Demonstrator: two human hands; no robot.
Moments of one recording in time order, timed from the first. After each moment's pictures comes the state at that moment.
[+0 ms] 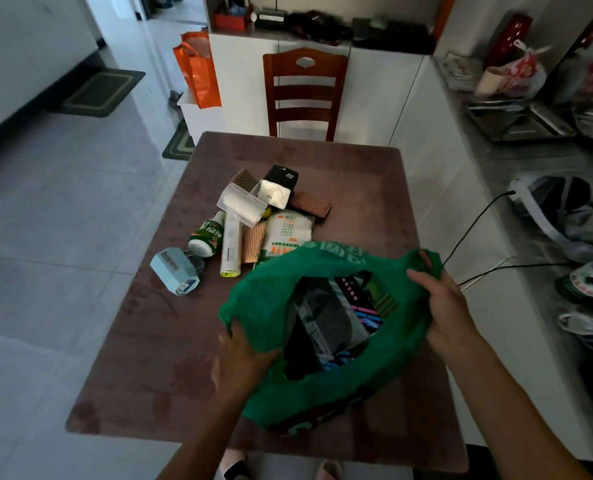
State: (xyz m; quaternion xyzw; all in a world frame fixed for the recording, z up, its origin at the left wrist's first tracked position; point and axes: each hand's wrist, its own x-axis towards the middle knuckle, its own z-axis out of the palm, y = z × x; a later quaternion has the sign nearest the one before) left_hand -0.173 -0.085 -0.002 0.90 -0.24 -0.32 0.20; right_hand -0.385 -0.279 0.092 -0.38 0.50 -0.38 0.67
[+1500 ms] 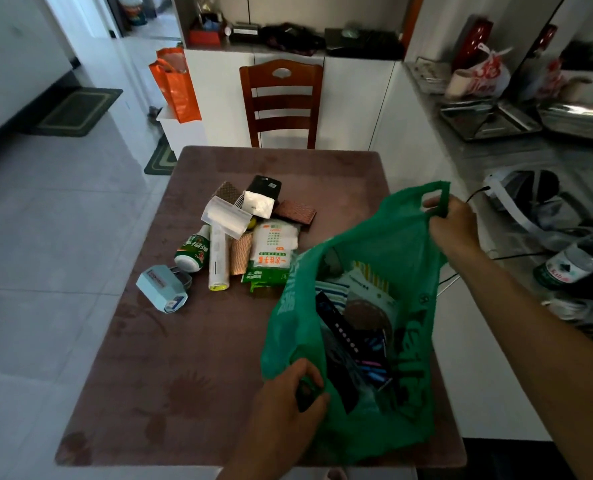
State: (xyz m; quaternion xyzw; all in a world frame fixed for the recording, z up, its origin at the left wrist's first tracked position) left_hand -0.244 -0.062 0.080 0.71 -0.44 -0.37 0.40; right_hand -0.385 -0.396 0.130 -0.65 0.64 -0.28 0.30
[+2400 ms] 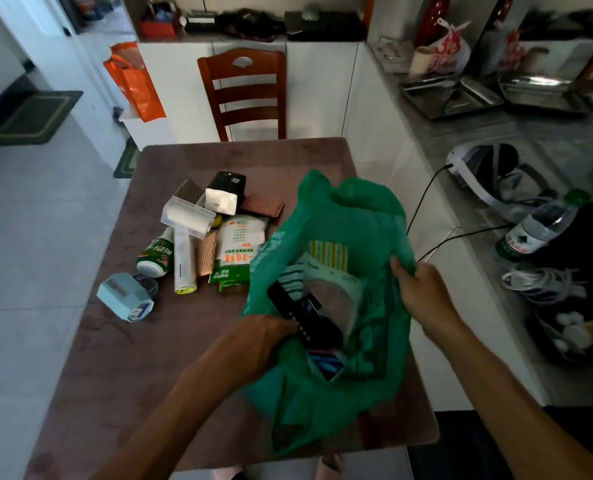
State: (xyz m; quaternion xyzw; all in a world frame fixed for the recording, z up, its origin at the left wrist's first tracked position) left_hand -0.207 -0.150 0.084 0.60 -0.76 -0.22 0.09; right_hand -0.449 -0.299 0.095 -0.60 0.62 -0.26 0.43
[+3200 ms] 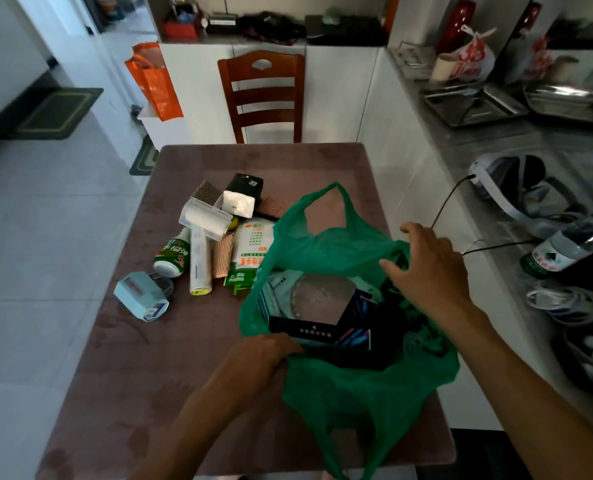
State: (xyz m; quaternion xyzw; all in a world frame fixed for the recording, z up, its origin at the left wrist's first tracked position) left_hand -0.193 -0.130 0.050 0.62 -0.70 -0.27 0.20; right_hand -0.413 -0.321 0.128 -0.81 0.57 -0.09 0.09
